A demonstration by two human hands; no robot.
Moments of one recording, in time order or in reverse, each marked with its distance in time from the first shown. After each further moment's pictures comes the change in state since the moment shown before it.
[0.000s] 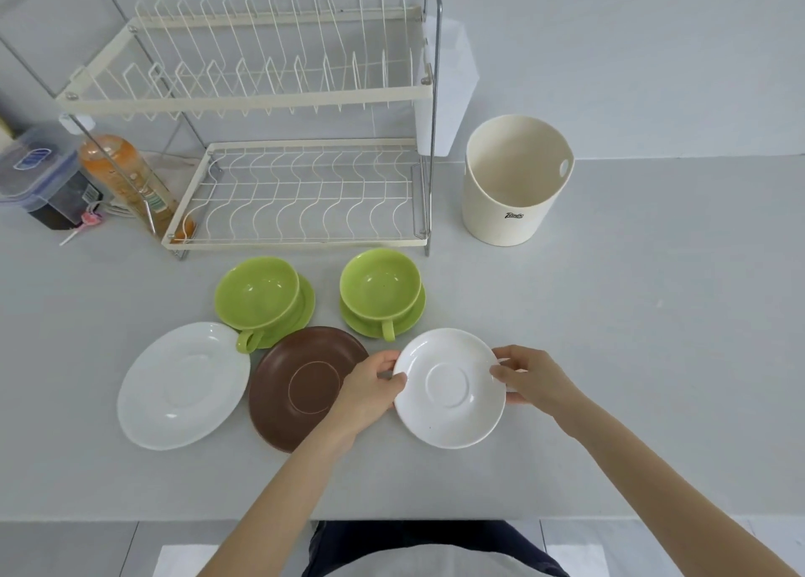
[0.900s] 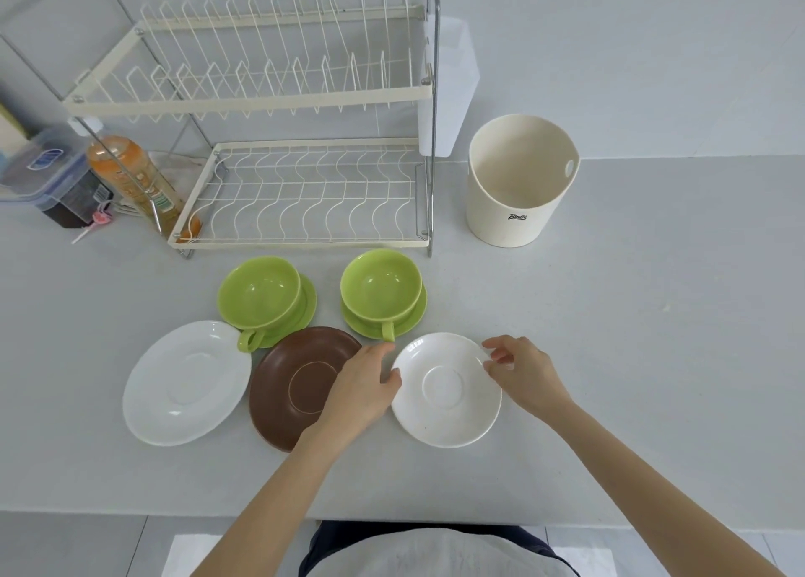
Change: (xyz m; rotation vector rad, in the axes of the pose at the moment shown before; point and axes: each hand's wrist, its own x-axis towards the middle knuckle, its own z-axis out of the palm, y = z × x) left_hand 0.004 0.007 -0.001 0.532 0.150 0.206; right_hand 0.010 -0.007 0.008 -0.334 0.123 -0.221
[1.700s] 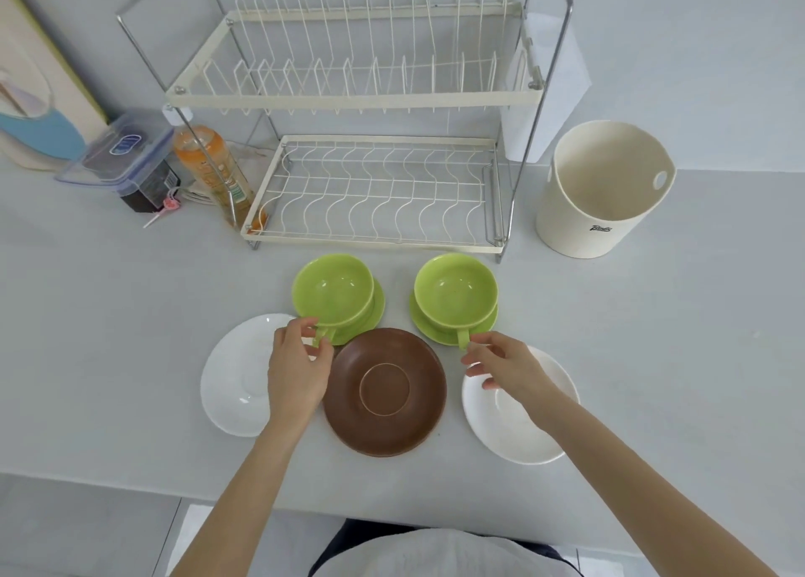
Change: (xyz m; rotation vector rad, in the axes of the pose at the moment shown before) left_hand -0.006 -0.094 -0.089 -0.228 0.550 -0.272; right_hand 0.010 -0.087 0.063 0.501 -0.209 0.140
